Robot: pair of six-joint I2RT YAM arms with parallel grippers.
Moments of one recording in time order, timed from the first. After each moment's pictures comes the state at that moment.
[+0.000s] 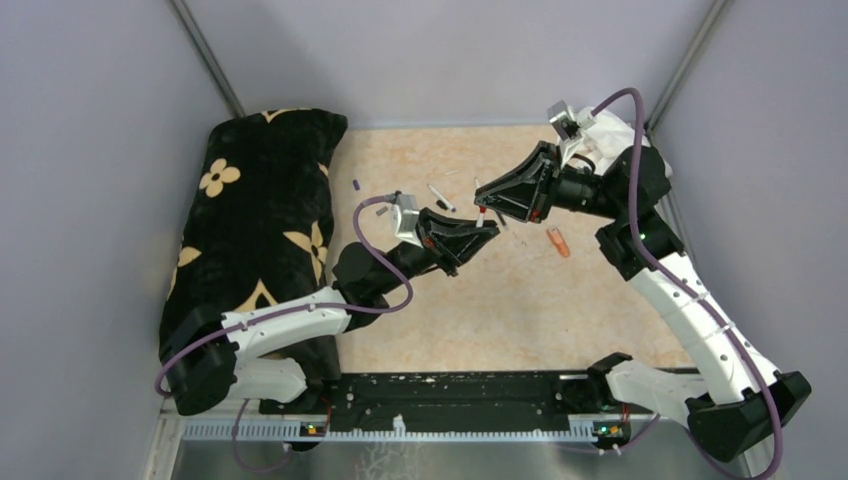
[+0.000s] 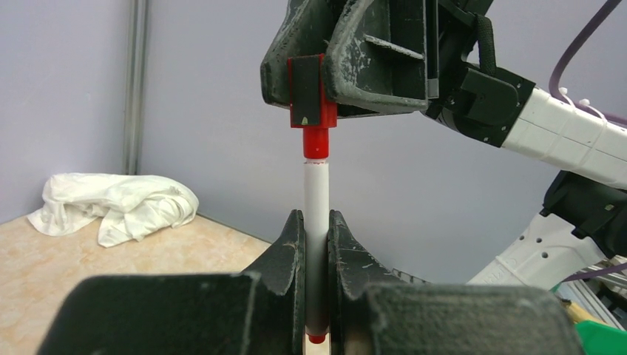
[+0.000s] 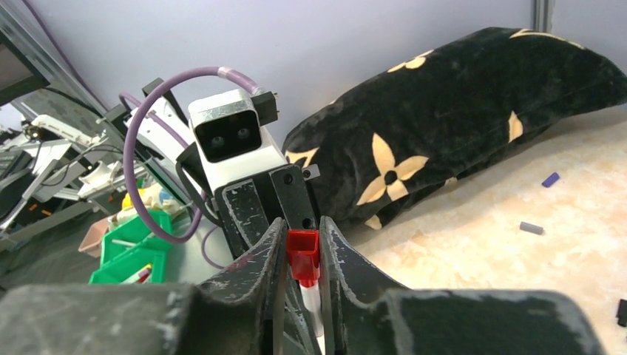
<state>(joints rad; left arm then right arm) -1.00 1.24 0.70 1.05 0.16 -0.38 0.45 1.06 1.17 0.10 -0.91 0.54</state>
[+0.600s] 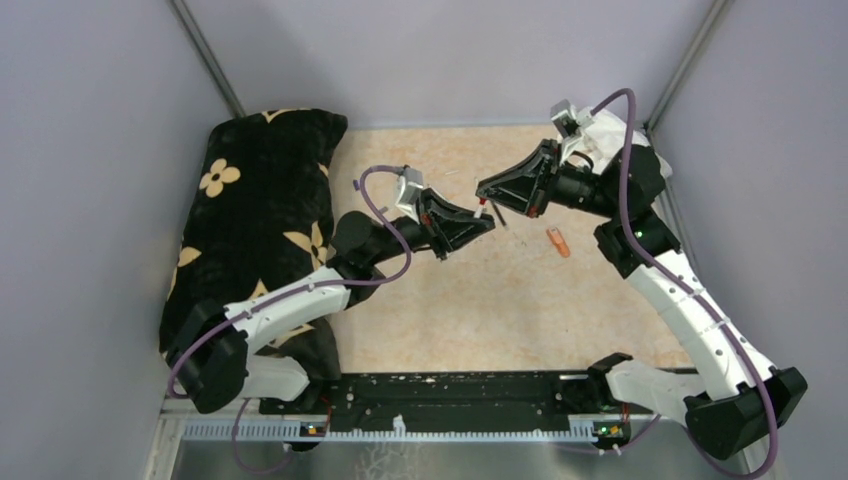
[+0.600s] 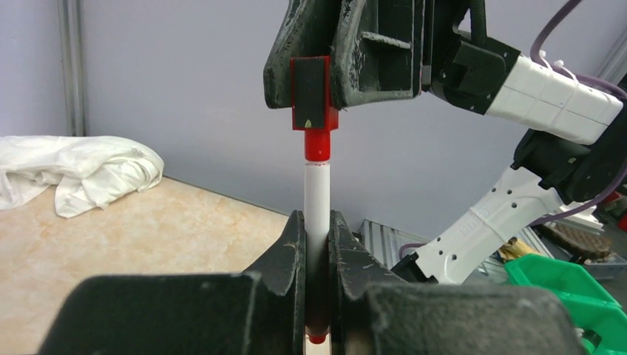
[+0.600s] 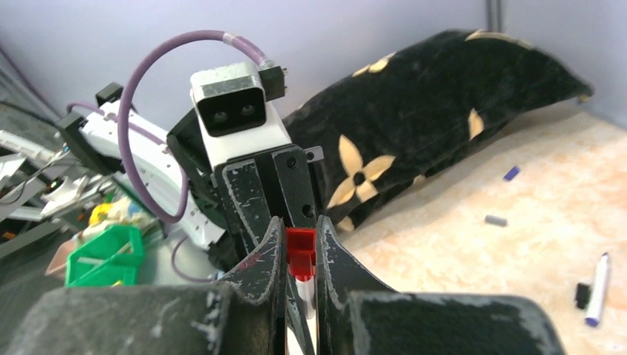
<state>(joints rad) -0.82 1.30 0.76 1.00 0.47 -0.55 0.45 1.07 1.15 0.07 -0.87 0.49</state>
